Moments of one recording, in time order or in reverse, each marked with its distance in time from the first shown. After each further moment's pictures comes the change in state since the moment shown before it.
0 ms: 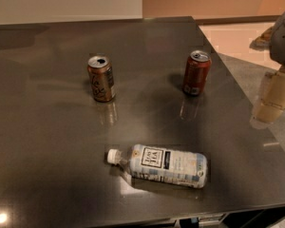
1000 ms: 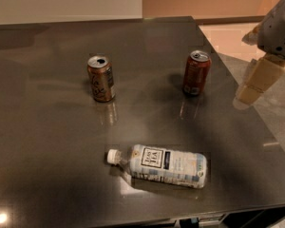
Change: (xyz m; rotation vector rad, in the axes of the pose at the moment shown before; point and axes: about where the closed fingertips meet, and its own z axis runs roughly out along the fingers) arm -0.011 -0.042 0.023 0.000 -0.096 0.080
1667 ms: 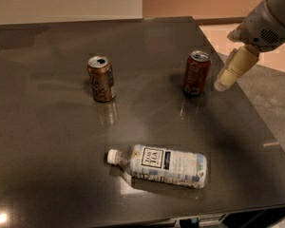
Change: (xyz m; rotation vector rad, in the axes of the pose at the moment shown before) arm -0.021 -0.056 0.044 -0.043 -0.141 0.068
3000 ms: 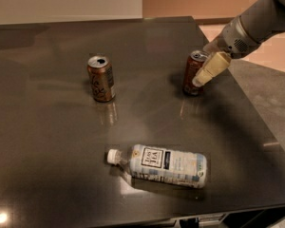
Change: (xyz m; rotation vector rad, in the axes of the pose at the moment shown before) arm -0.019 -0.036 0.070 -0.070 -0.131 0.021
